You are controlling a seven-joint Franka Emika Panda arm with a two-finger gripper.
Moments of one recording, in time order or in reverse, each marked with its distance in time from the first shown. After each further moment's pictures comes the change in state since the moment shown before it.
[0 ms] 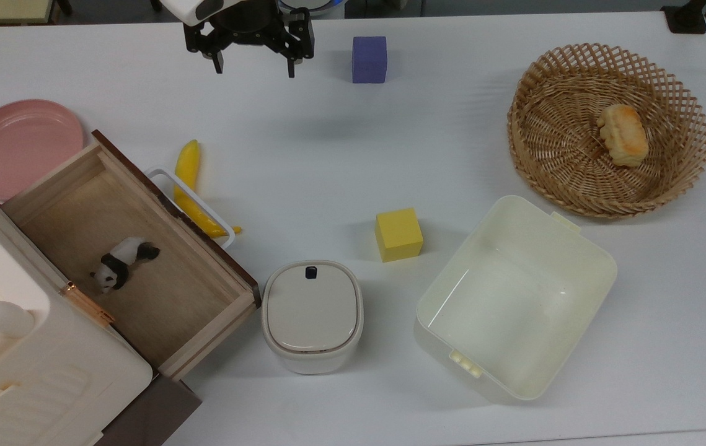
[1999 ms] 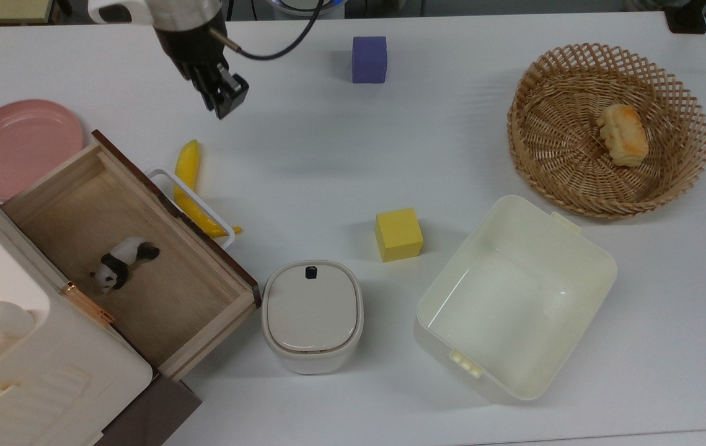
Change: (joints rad) arm -0.103 0.069 -0.006 -0.002 0.064 0.163 0.610
